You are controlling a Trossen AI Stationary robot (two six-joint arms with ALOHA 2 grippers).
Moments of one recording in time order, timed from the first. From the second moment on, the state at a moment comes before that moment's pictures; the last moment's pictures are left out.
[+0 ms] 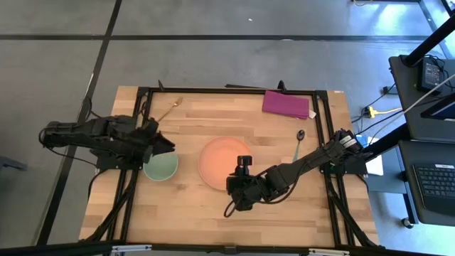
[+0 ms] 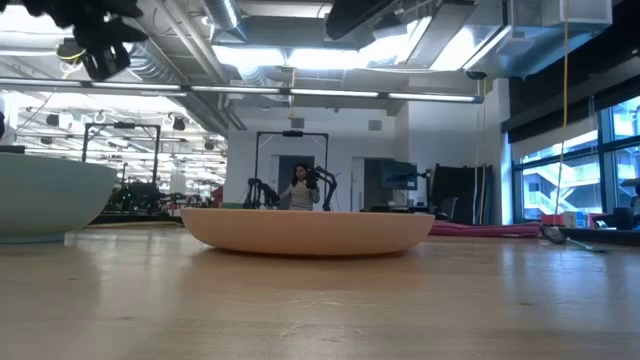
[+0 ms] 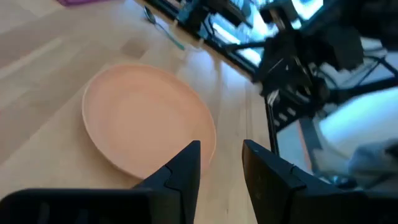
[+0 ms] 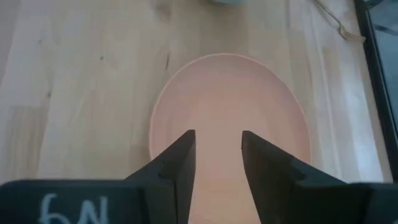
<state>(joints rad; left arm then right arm) -0.03 0.42 0.58 -0.53 0.07 -0.62 0.47 1.93 1.73 -0.86 0.55 0.23</state>
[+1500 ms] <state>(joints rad) -0.39 1.12 0.74 -0.90 -0.06 -1.09 0.34 1.93 1.73 -0.87 0.55 0.28</state>
